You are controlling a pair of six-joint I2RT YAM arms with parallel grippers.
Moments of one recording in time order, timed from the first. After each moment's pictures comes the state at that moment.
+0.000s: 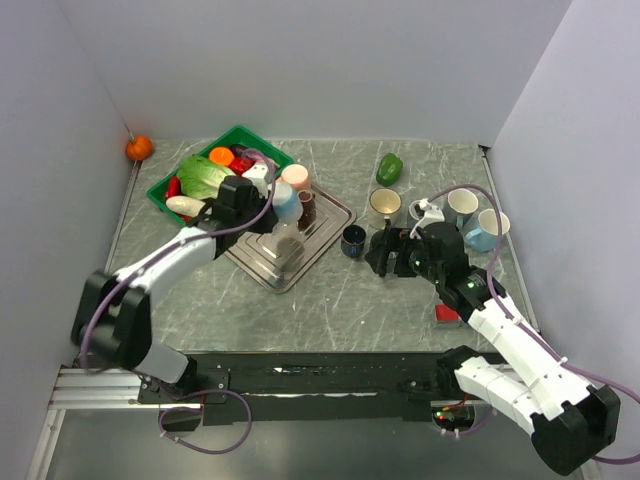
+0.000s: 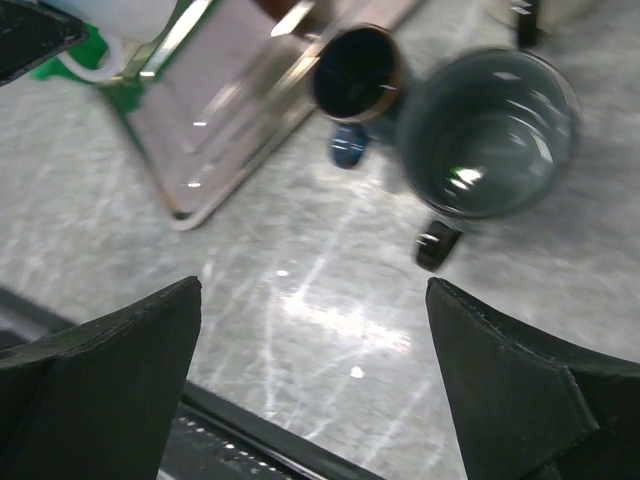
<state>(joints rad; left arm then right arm) -0.42 1.51 1.02 -0.10 0.07 -0.21 0.45 0.85 0.73 -0.43 -0.05 0.51</state>
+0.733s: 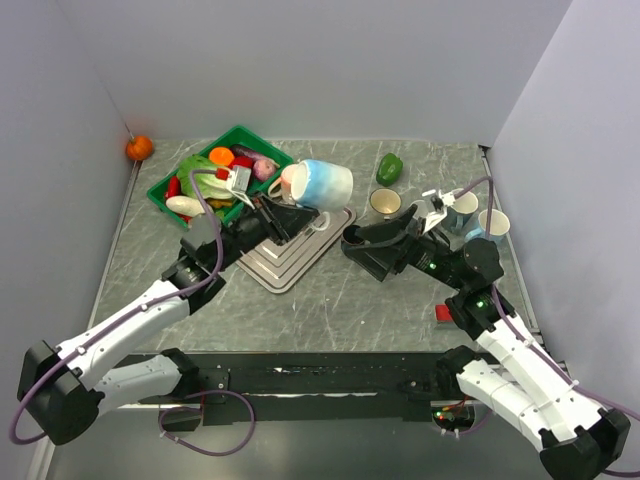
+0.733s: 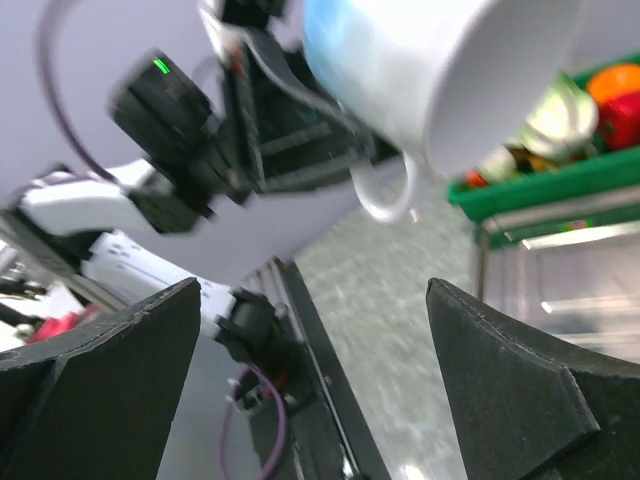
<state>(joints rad) -0.68 1.03 0.80 0.43 0.23 -0.79 0.50 0.71 0.66 0.28 -0.57 0.71</state>
